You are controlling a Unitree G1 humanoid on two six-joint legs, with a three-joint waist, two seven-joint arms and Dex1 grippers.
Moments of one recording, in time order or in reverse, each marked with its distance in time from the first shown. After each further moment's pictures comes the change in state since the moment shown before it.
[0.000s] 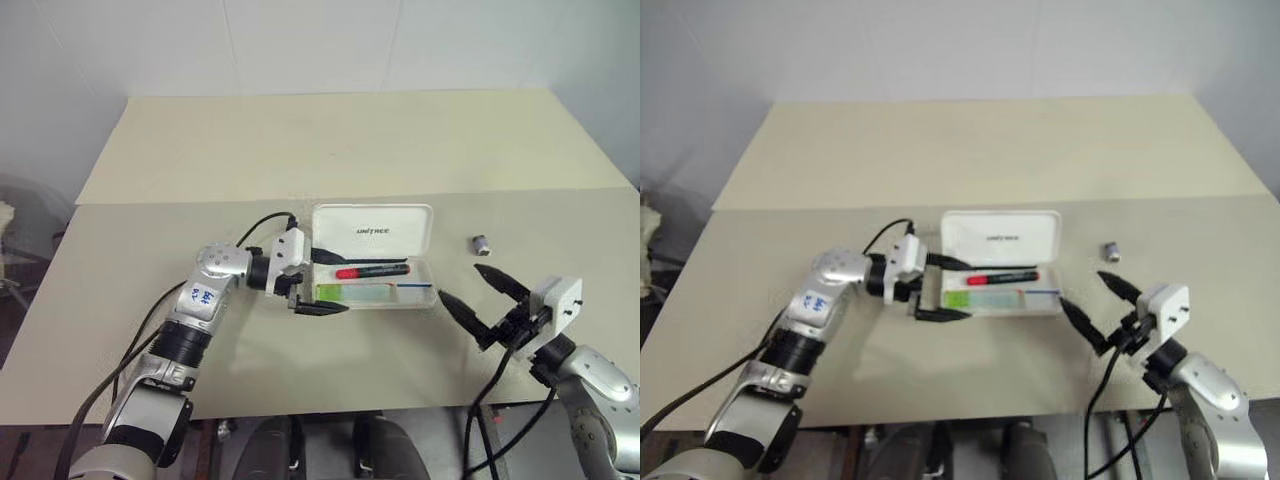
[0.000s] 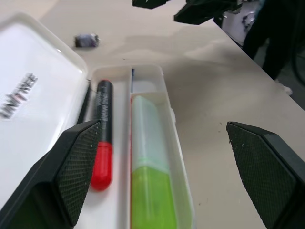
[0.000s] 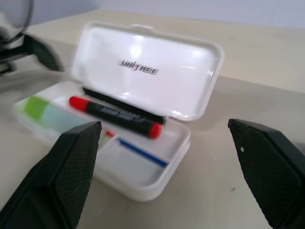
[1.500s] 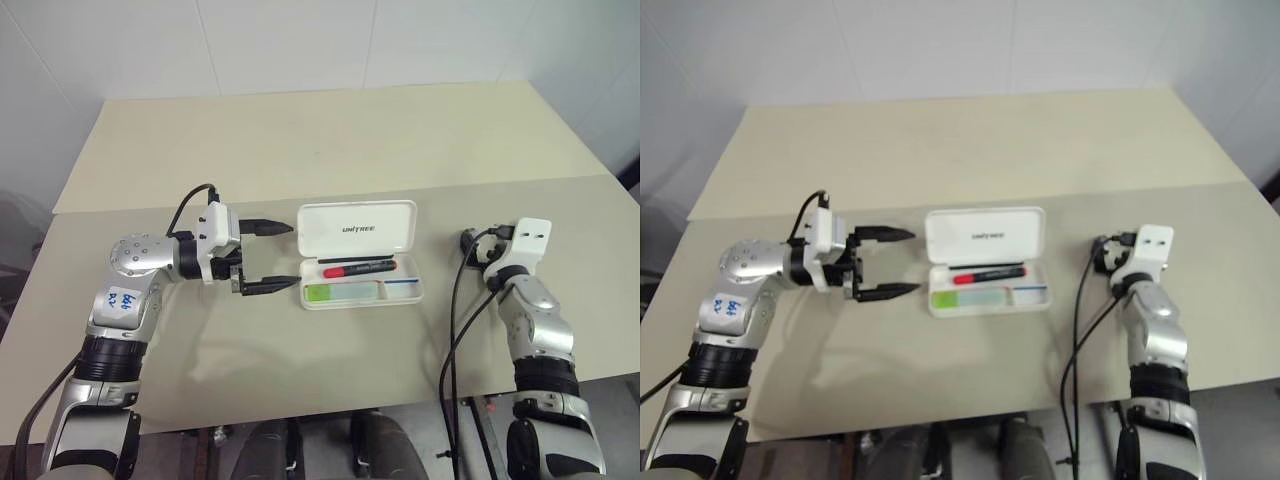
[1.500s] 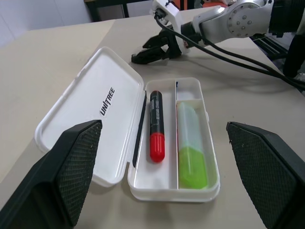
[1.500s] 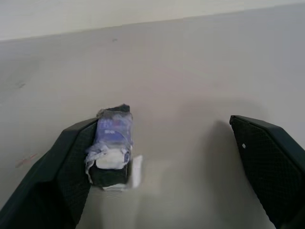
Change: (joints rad) left arm 0.117 0.193 0.189 -0.238 -0.128 0.081 0.064; right arm -0.605 0.119 -0.029 0.755 -0.306 0.029 -0.488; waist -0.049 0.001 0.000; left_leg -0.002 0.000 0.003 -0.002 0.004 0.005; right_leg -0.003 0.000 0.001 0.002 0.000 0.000
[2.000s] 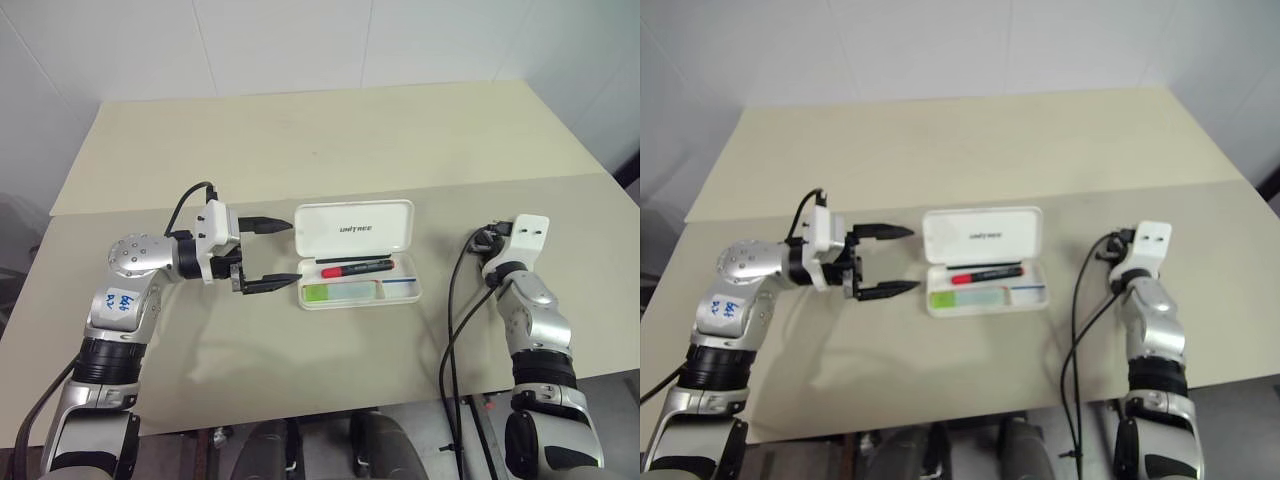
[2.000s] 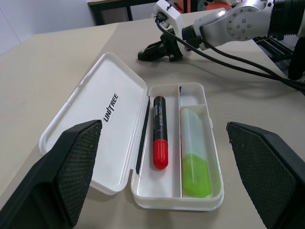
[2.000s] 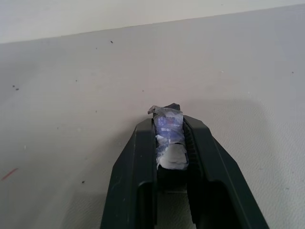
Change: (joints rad) left arm 0.010 0.000 0.009 -0.026 -0.003 0.019 0.025; right arm -0.015 -0.011 0.032 0.019 -0.029 -0.008 0.035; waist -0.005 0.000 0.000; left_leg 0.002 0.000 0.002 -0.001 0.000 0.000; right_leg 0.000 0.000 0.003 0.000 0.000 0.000
